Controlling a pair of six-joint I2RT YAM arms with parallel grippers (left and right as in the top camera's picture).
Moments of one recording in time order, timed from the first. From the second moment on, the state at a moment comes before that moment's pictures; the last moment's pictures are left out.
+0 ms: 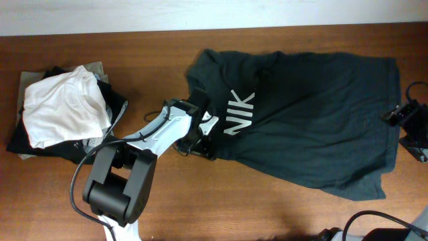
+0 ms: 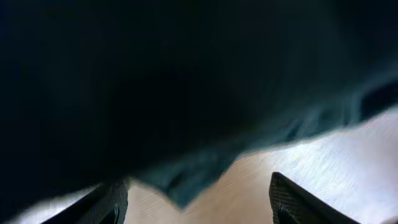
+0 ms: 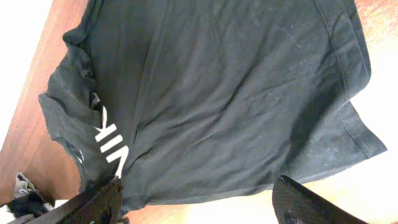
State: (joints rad) left arm -0.48 1.98 1.29 -0.87 0.28 -0.04; right arm -0.72 1.45 1.54 -1.36 -0.42 0.18
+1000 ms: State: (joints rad) left arm -0.52 1.77 1.41 -1.38 0.37 -0.09; right arm -0.92 1.76 1.04 -1.10 -0.06 0.42
